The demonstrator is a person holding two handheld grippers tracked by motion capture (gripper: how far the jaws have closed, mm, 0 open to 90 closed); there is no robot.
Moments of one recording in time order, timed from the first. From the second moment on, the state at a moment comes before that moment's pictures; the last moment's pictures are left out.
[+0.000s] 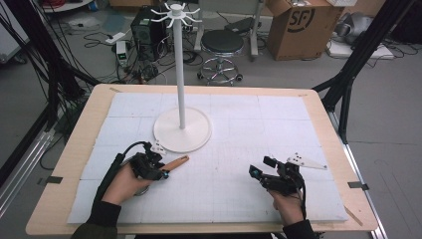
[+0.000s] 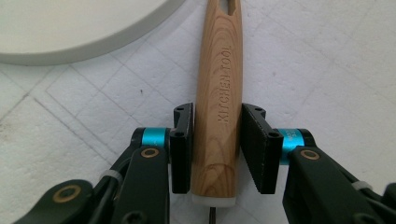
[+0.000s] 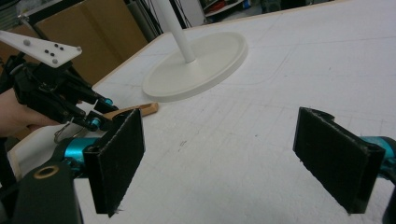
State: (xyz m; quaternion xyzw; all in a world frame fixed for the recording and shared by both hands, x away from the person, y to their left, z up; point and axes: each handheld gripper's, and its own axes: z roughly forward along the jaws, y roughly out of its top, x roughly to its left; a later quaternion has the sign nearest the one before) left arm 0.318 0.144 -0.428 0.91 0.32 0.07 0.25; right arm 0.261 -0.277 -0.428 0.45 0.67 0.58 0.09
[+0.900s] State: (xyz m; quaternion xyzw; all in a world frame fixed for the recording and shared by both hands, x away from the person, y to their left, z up) left arm 0.343 0.103 -0.416 0.94 0.32 0.04 0.09; right arm 0.258 -0.278 -0.425 0.45 0.67 0.59 0.11
